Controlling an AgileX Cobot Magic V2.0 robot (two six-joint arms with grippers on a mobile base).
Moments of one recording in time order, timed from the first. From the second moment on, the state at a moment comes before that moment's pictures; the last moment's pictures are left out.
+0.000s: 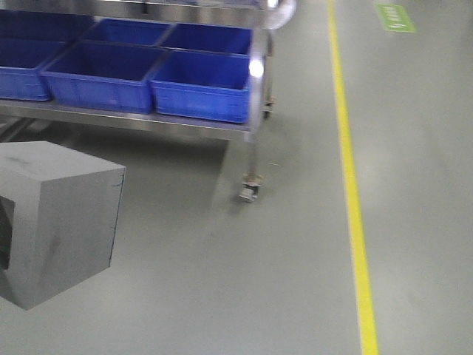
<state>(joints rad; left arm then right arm) -0.48 0.40 -0.46 -0.09 0.08 -0.09 -0.08 -0.01 0.03 0.01 0.22 0.01</state>
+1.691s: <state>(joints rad) -0.48 0.40 -0.46 -0.09 0.08 -0.09 -0.08 -0.01 0.03 0.01 0.22 0.01</state>
